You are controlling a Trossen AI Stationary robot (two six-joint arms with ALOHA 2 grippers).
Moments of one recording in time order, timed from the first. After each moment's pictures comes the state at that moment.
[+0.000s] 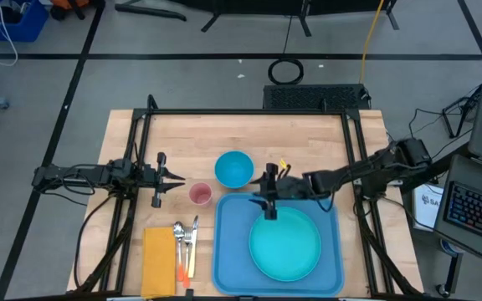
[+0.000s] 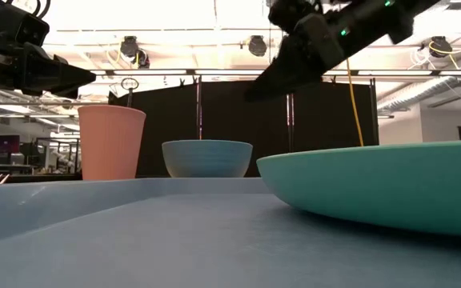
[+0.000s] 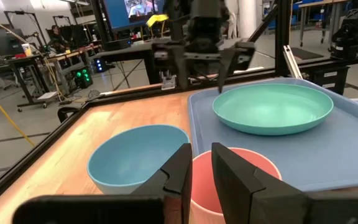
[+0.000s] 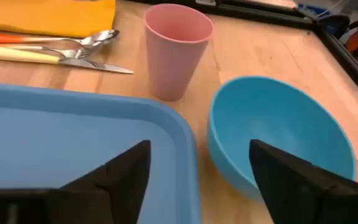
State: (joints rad) left arm -0.03 0.09 0.01 0.03 0.02 0.15; right arm 0.18 1.56 0.82 0.21 0.27 -0.03
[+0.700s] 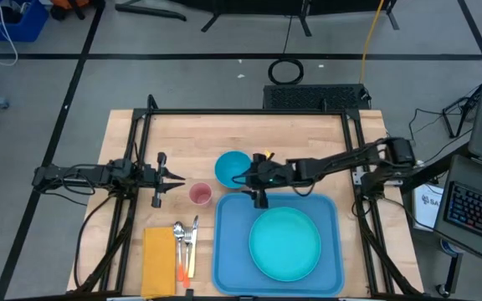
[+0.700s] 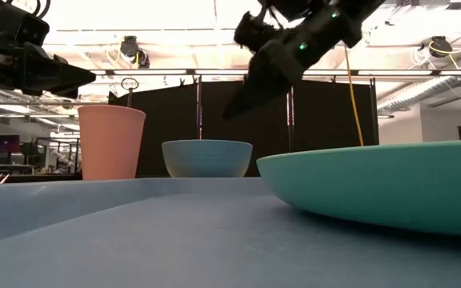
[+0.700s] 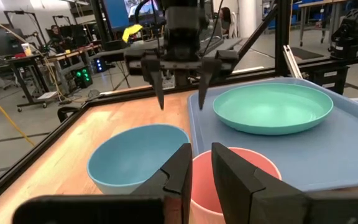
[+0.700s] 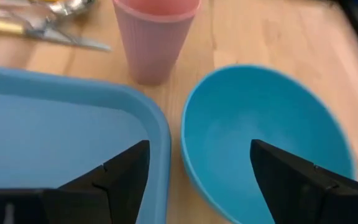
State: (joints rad) left arm -0.03 0.09 0.01 0.03 0.02 0.15; right arm 0.04 1.70 1.04 -0.02 0.12 -0.12
